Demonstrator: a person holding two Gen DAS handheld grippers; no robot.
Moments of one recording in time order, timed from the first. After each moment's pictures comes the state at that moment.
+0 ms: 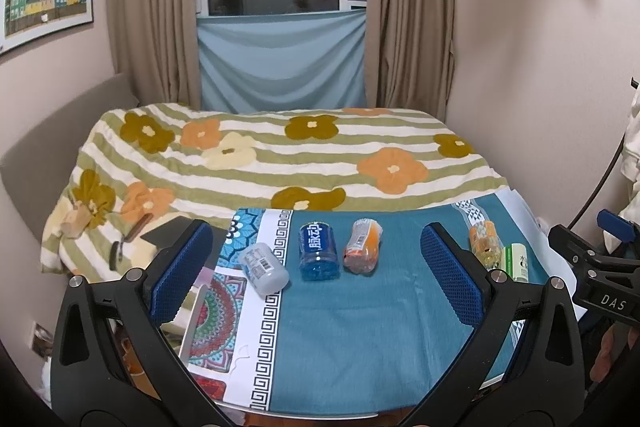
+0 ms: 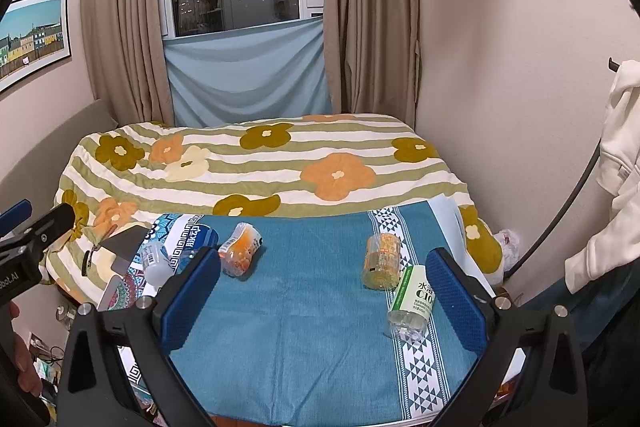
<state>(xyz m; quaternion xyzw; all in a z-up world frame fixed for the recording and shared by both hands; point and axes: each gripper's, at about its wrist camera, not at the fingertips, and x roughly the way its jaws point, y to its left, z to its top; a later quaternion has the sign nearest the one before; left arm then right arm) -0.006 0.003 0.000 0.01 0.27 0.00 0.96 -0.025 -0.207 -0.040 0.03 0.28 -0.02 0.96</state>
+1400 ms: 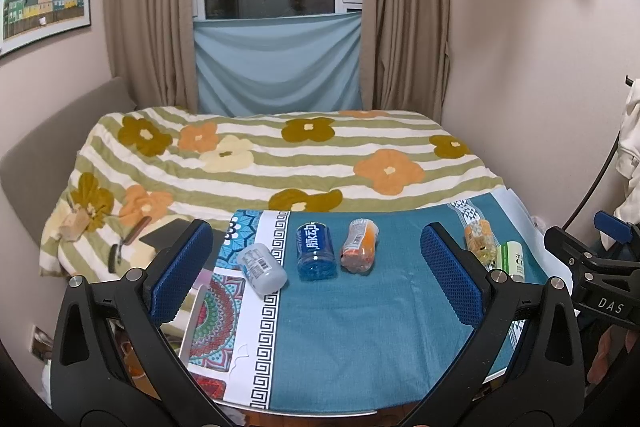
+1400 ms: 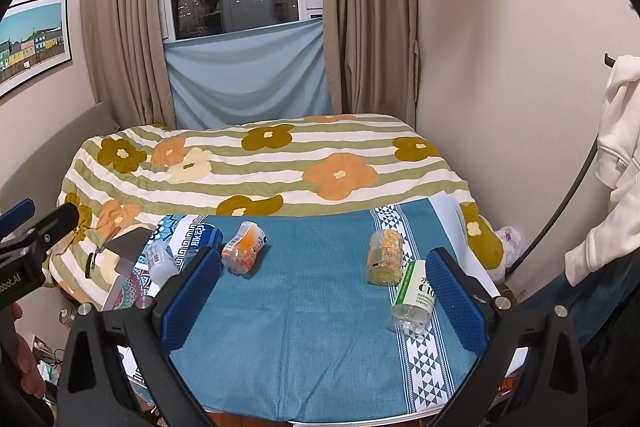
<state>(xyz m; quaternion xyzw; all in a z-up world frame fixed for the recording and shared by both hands) -0.008 0.001 0.002 0.01 0.27 -0.01 0.96 -0.031 -0.207 -0.033 0.04 0.28 -0.01 0.96</state>
